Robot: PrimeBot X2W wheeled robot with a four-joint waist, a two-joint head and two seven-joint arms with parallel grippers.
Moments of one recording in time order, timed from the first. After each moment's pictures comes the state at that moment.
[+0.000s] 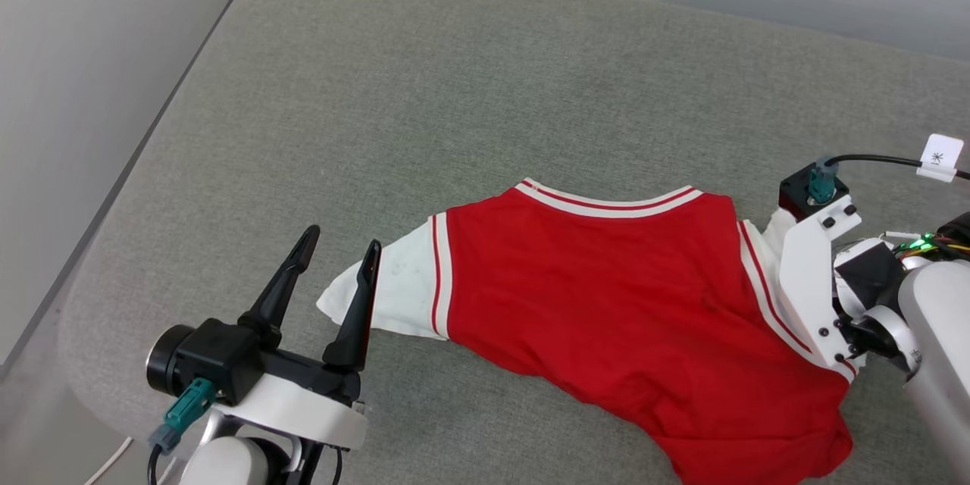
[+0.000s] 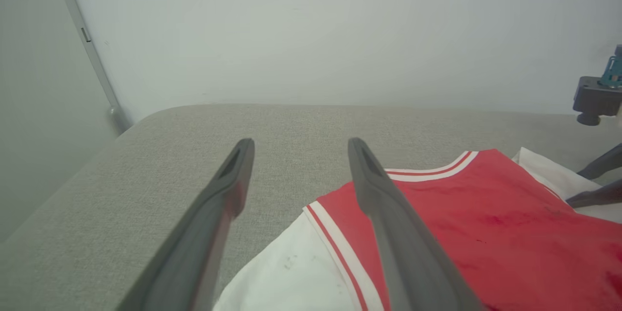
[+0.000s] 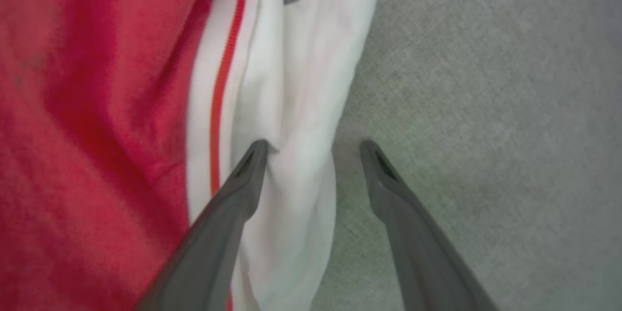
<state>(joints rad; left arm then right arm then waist) -0.11 0.23 -0.22 -0.01 -0.31 -0.12 -0.26 -0.54 -0.49 0.43 0.24 0.33 0.13 1.04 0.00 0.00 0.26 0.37</state>
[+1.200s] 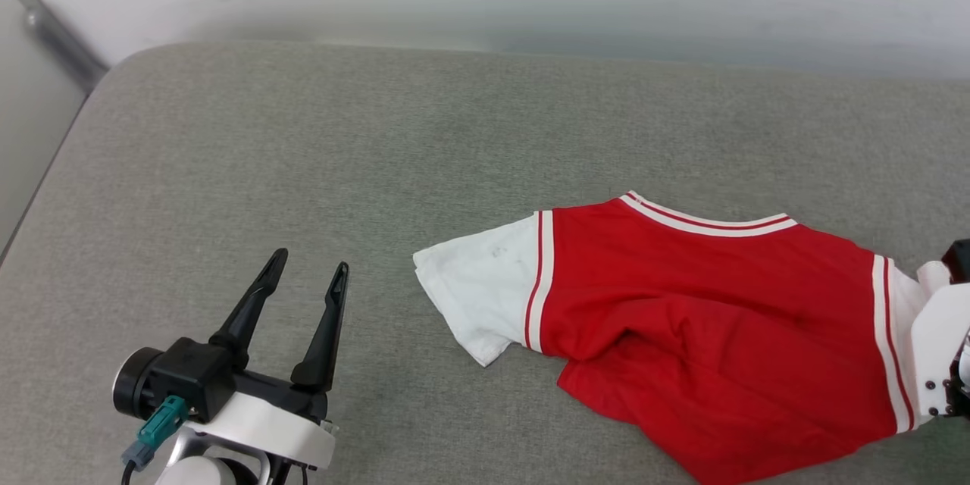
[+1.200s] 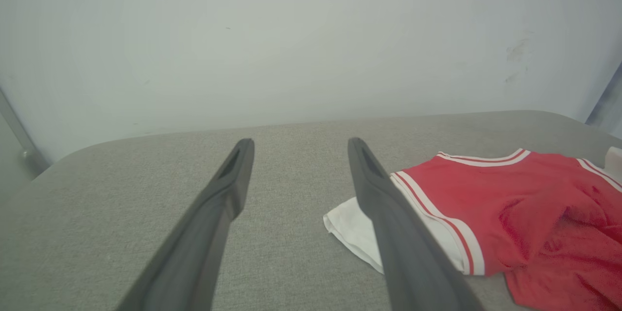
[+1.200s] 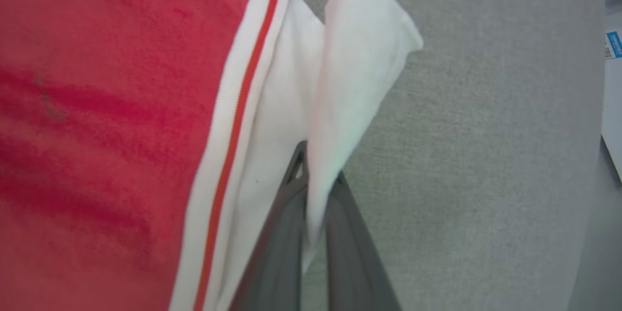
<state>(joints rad) -0.07 0.26 -0.17 0.01 -0.29 -0.13 -0.26 -0.34 -0.41 -0.04 0.47 0.12 0.13 0.68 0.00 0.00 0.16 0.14</state>
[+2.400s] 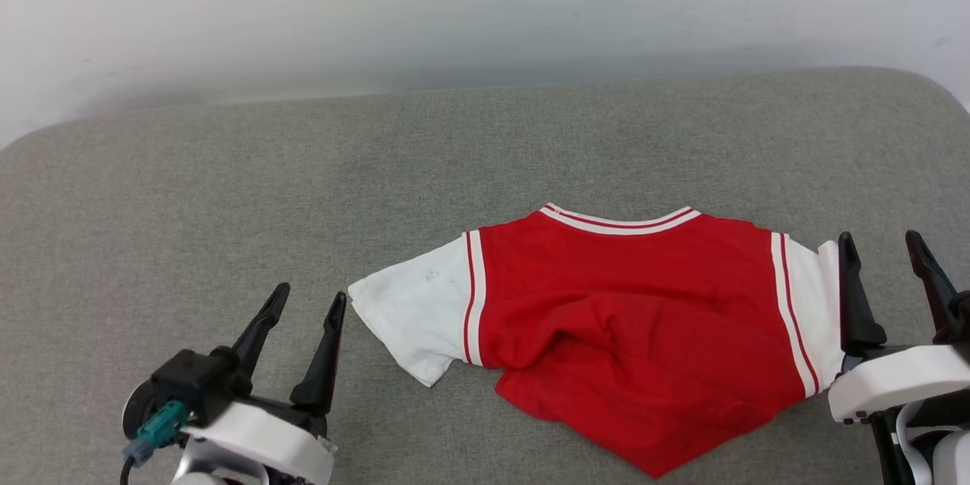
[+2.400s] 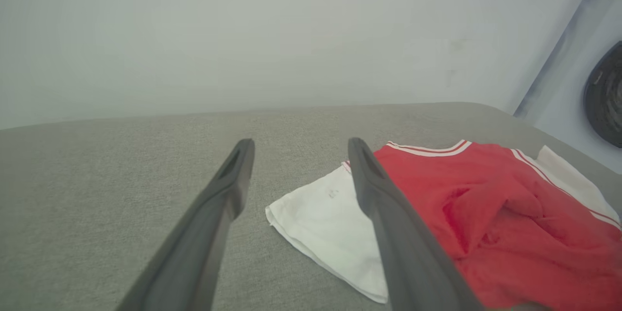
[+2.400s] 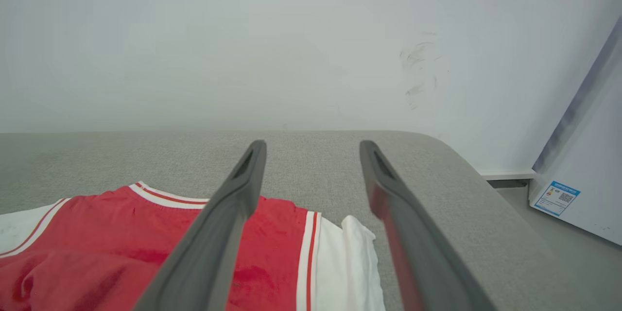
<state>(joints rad) -0.02 0.27 -0.17 0.05 -0.38 -0.13 -0.24 -0.10 -0.09 -0.18 0.04 0.07 0.13 -0.09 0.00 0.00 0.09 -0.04</state>
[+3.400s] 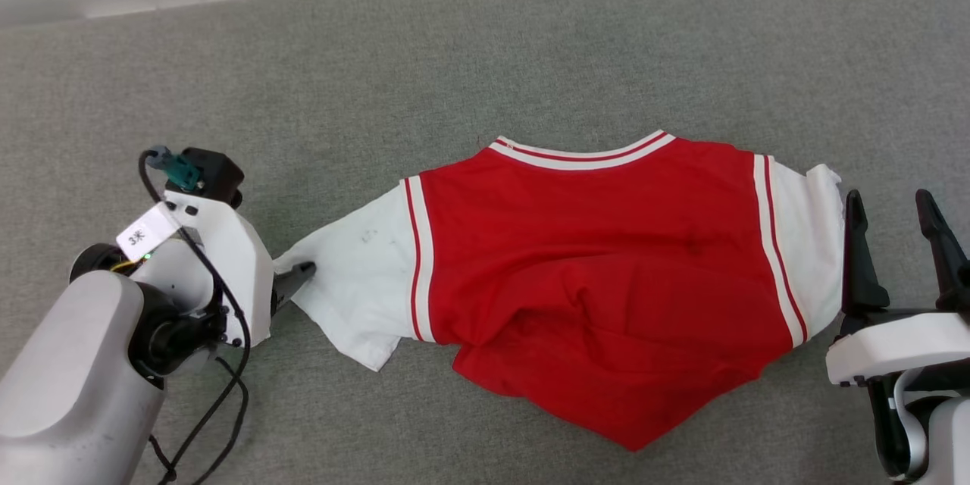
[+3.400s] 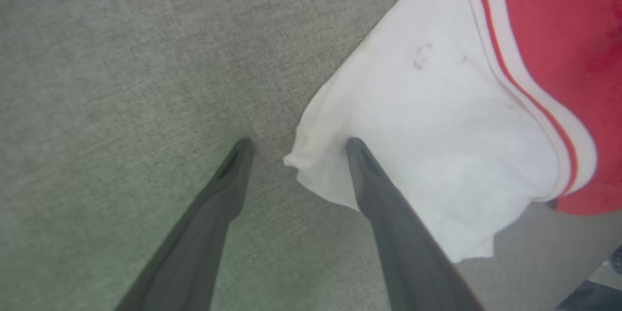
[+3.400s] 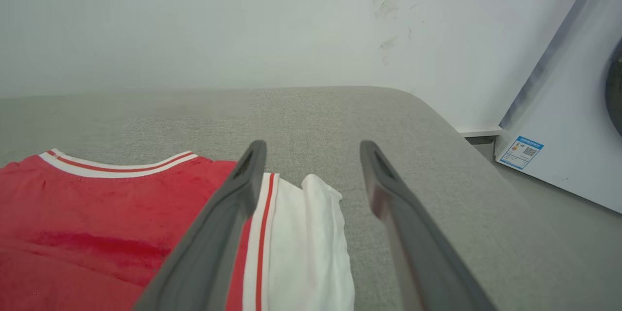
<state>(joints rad) -0.54 0.54 -0.39 0.28 -0.75 -0.13 0.80 -0.17 -0.05 -0.21 0.03 0.03 0.13 -0.11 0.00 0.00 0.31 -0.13</state>
